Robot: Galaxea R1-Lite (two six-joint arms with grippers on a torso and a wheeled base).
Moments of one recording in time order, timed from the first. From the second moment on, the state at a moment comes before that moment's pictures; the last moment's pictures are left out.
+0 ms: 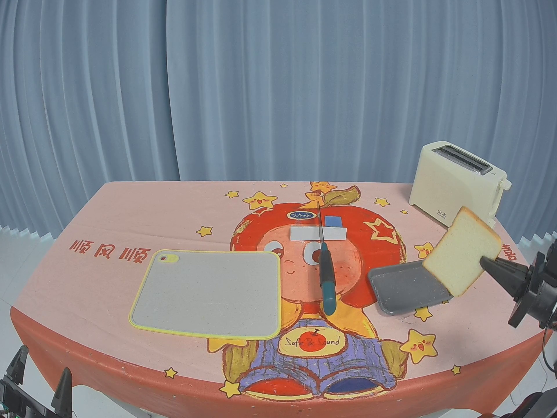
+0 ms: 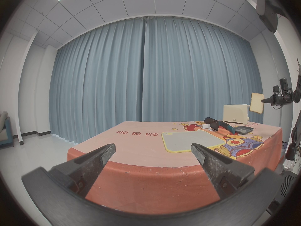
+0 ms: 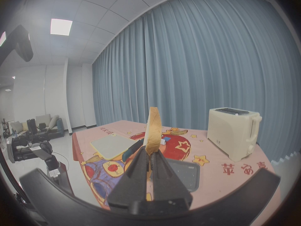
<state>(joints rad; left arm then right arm) 0.01 0.02 -0.02 0.00 -0.01 0.00 0.22 1.08 -0.18 -0.78 0.38 0.04</state>
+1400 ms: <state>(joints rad) 0.01 0.02 -0.02 0.00 0.00 0.00 0.24 1.20 -0.27 -0.79 0.25 -0.01</state>
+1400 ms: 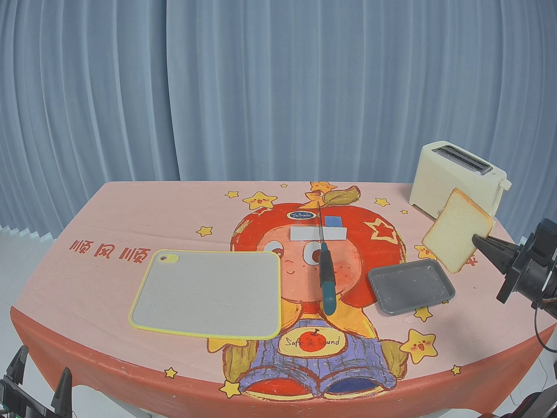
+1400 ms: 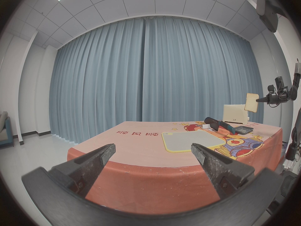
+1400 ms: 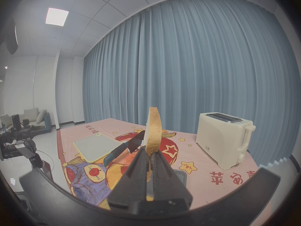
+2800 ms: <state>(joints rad) 0.01 0.02 -0.02 0.00 0.00 -0.01 0.23 1.18 -0.25 -0.79 0.25 -0.04</state>
